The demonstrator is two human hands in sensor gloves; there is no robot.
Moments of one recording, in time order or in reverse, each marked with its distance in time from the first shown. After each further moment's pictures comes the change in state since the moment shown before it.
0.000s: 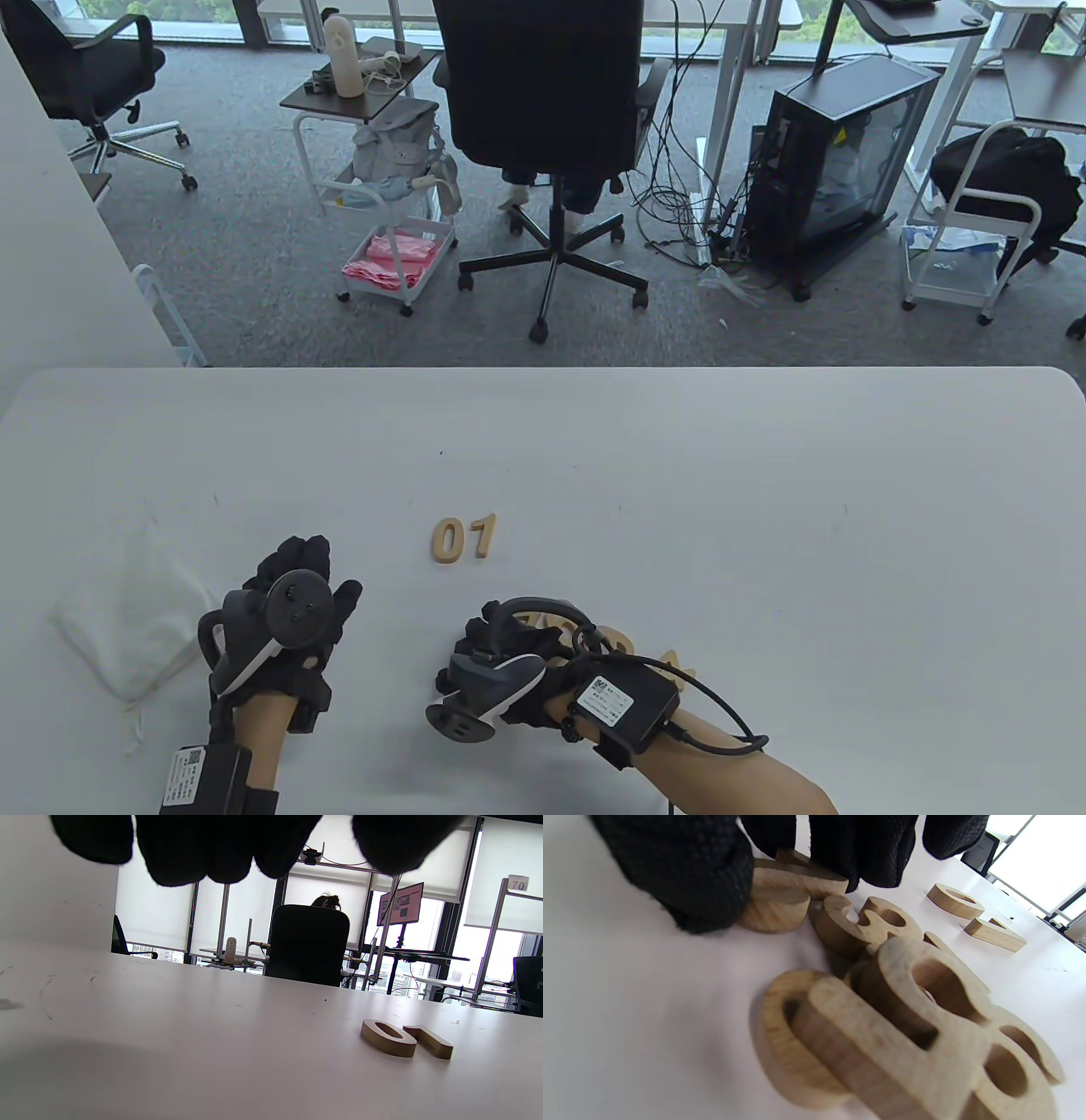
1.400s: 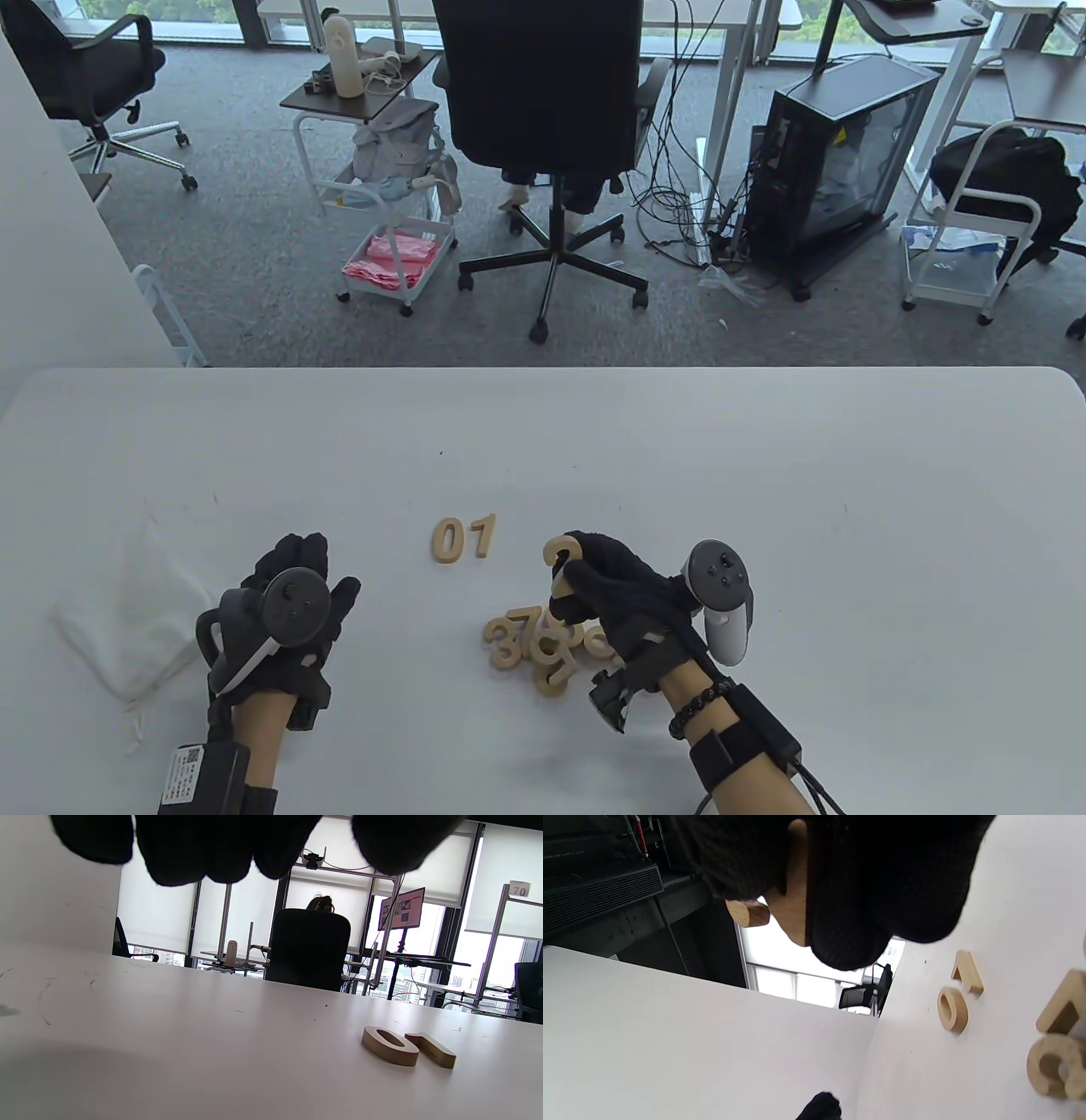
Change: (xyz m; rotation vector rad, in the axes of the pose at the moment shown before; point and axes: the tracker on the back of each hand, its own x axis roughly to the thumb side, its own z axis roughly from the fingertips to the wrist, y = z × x) left_hand -0.003 0.001 -0.002 0.015 0.005 0.008; right_hand -0.119 0.065 0.143 -0.960 0.583 -1.751
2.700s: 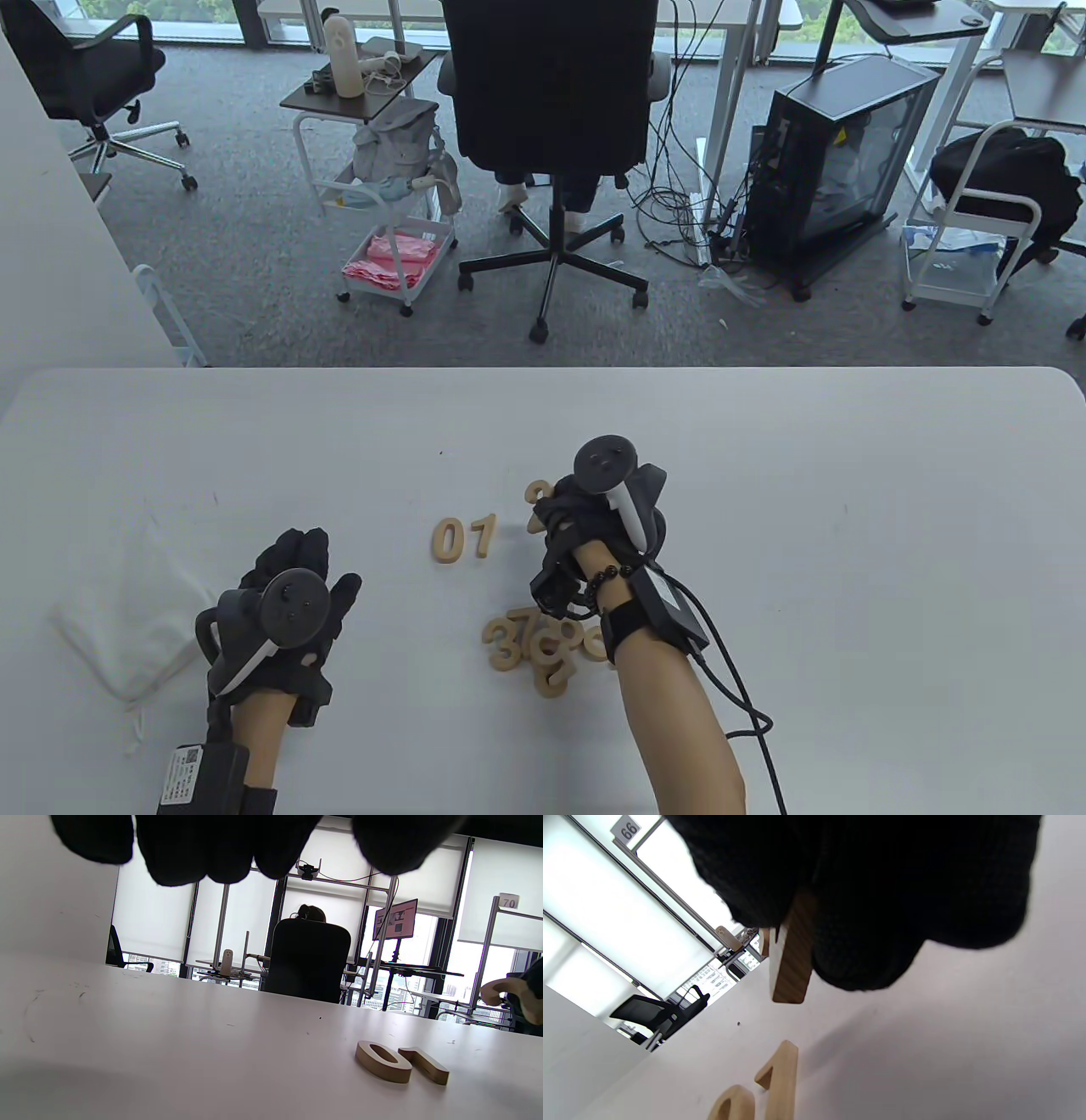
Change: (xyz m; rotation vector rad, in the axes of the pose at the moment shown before) left_hand 0.001 0.003 0.001 0.037 -0.016 0.011; right_hand -0.002 0.047 -0.120 -0.149 0.484 0.748
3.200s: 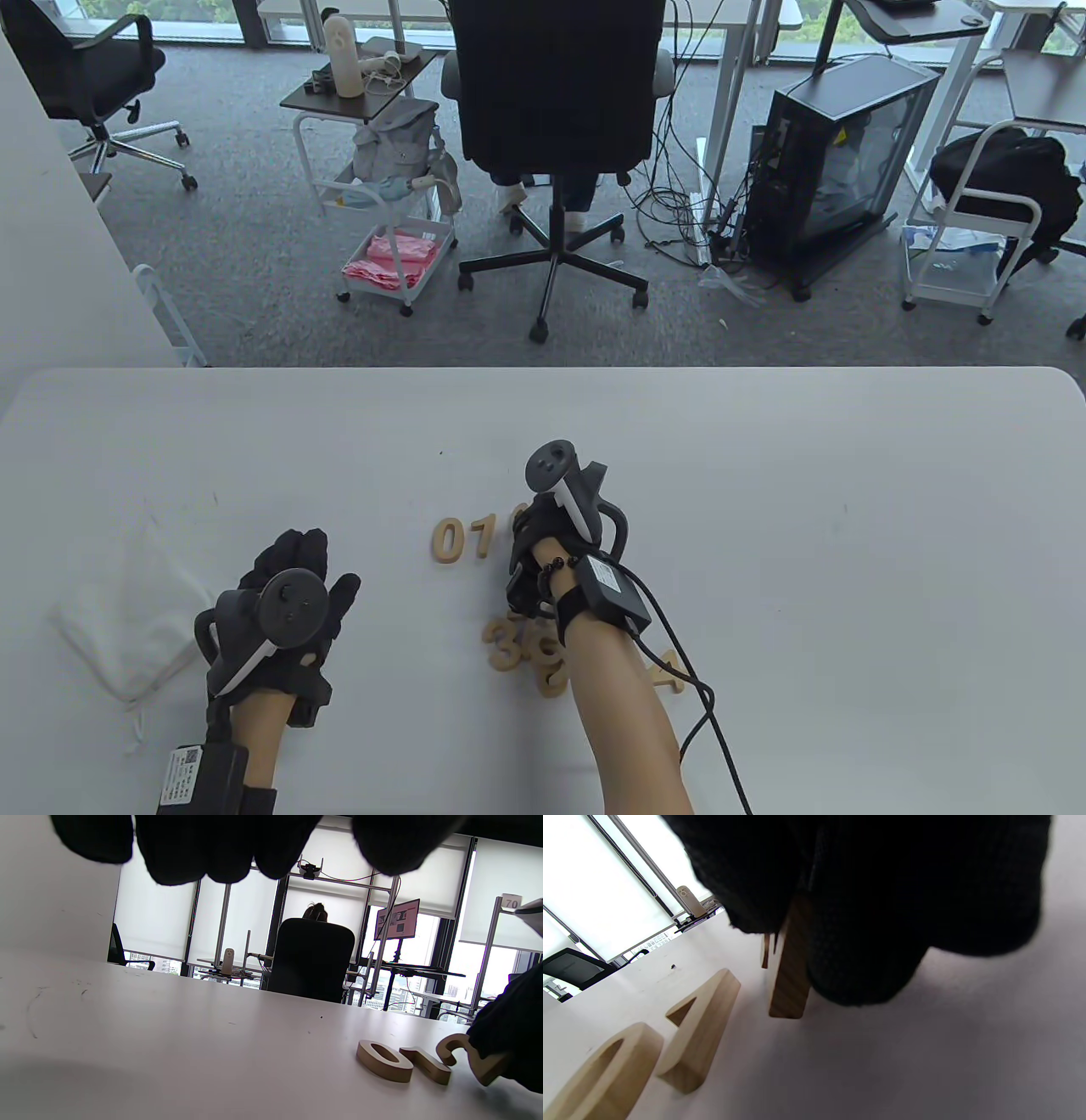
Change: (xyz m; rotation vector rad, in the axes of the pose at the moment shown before) left_hand -0.001 0.001 0.001 -0.003 0.006 0.003; right_hand 0.008 0.049 -0.031 0.021 0.076 0.154
